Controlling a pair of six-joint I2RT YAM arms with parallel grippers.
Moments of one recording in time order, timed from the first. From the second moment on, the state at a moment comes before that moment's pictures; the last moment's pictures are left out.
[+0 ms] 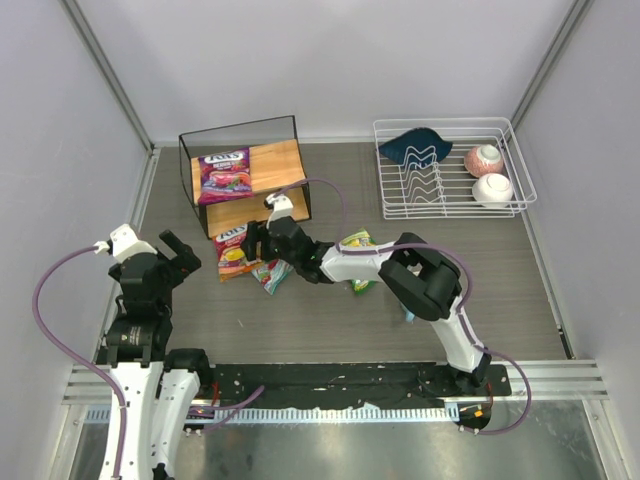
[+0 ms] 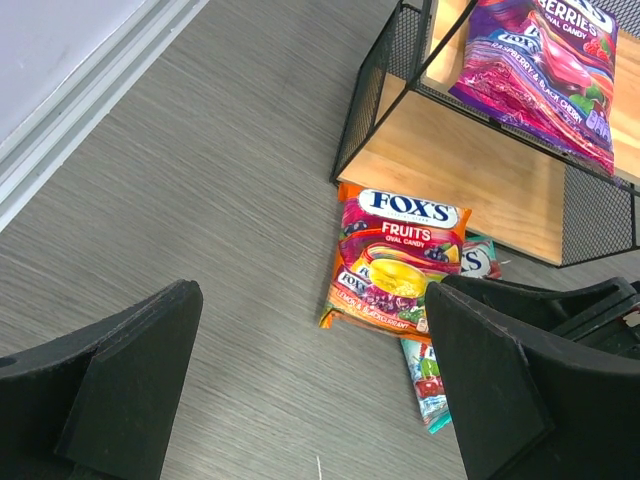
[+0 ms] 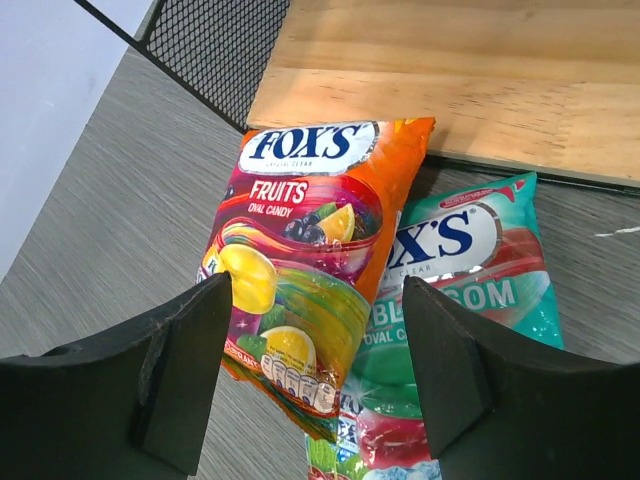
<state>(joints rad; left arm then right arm) 0.01 0.47 0.72 -0.66 -0.30 -0.47 1.00 2.12 1.37 0.39 0.20 0.56</state>
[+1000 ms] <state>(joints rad) 0.01 0.47 0.72 -0.65 -0.29 -0.47 1.00 2.21 1.44 0.37 0.13 0.60</state>
